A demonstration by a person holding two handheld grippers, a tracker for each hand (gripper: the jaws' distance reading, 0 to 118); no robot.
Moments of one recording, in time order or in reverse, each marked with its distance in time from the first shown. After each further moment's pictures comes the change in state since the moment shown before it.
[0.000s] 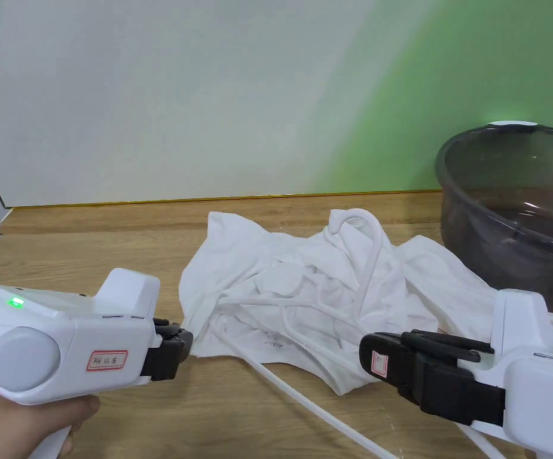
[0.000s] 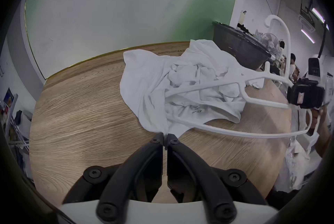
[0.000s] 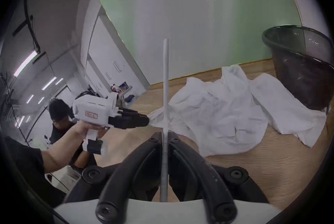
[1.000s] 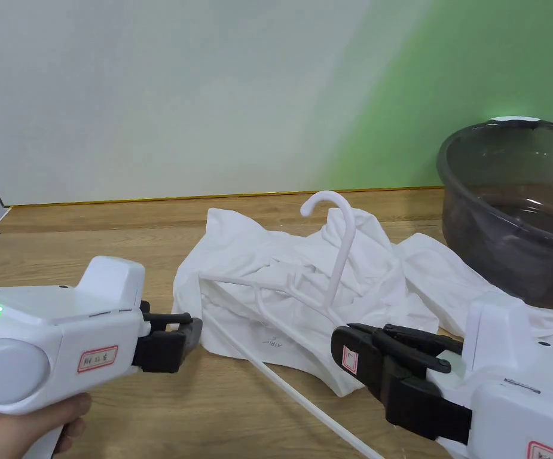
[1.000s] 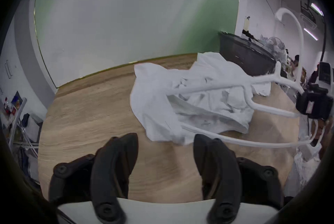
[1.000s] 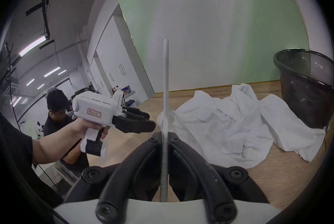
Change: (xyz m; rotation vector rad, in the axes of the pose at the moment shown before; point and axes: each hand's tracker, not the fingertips) left arm -0.001 0.003 0.010 0.110 0.102 -0.013; right arm -0.038 -0.010 -0.014 0.107 -0.010 0.145
